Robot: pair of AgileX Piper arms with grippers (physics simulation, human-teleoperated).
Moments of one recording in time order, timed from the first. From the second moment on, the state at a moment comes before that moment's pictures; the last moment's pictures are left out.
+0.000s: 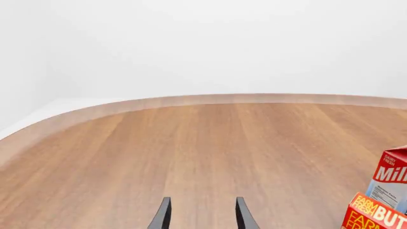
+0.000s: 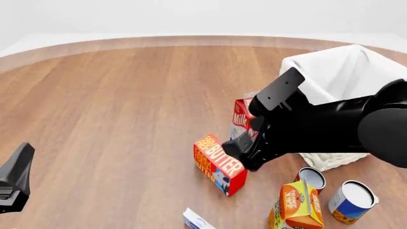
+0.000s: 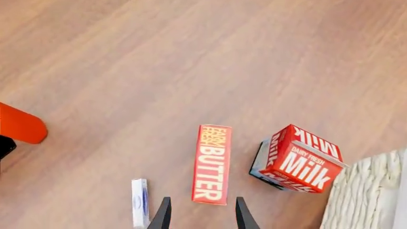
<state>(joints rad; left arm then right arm) 0.00 0.01 0.00 0.00 0.00 0.78 1.16 -0.78 0.45 -0.03</state>
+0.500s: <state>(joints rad) 0.00 0.01 0.00 0.00 0.00 0.76 1.25 -0.77 0.43 -0.04</state>
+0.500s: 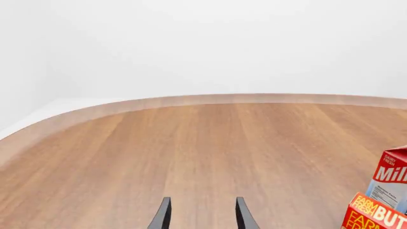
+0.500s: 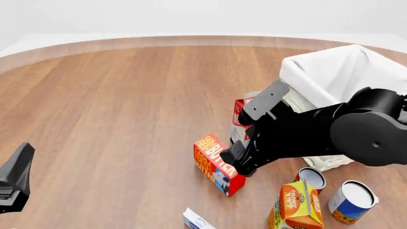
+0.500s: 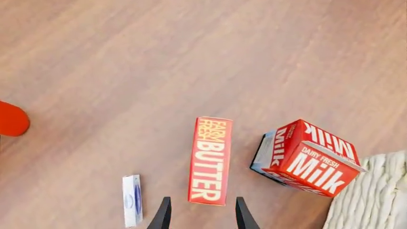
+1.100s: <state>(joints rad) 0.00 0.01 0.00 0.00 0.00 0.75 1.40 -0.76 0.32 0.02</state>
